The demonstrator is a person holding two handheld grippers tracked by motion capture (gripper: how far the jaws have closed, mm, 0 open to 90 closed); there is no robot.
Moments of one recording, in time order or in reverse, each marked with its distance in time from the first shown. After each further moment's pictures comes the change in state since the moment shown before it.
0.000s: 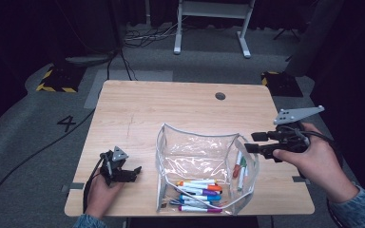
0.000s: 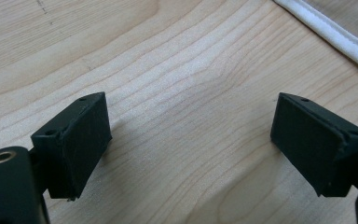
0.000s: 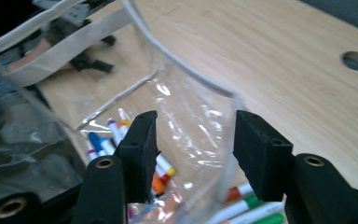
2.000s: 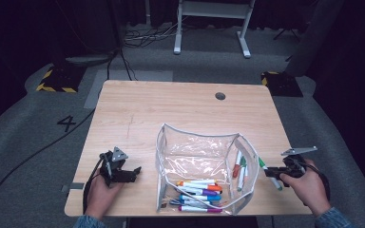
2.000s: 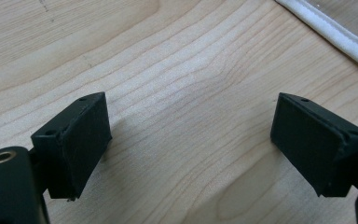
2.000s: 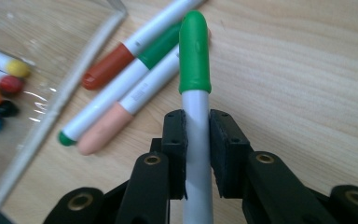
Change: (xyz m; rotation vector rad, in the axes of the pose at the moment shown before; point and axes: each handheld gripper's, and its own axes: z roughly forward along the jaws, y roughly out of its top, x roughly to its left) left arm -0.001 -0.001 -0.001 -0.006 0.001 -0.009; right arm -0.080 -0.165 0.065 0.180 -0.145 0.322
